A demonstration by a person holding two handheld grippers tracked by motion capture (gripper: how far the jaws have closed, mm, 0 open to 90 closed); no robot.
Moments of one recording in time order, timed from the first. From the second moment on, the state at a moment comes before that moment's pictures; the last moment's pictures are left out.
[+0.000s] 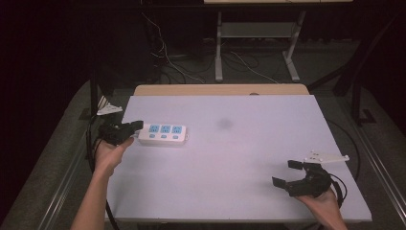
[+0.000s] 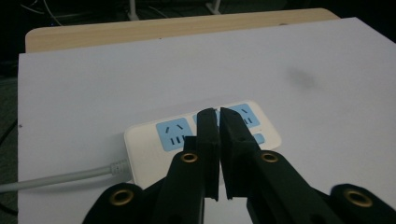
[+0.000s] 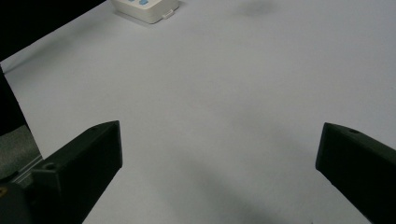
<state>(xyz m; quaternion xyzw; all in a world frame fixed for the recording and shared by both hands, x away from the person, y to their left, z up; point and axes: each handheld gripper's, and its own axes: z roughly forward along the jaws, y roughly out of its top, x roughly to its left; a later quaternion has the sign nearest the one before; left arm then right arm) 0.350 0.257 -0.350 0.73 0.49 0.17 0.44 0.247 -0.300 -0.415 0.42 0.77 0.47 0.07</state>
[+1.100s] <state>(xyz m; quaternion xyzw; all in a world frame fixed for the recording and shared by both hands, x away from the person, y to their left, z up) 0.285 0.220 -0.370 0.73 0.42 0.13 0.52 0.246 -0.299 -0.415 0.42 0.77 0.47 0.07</state>
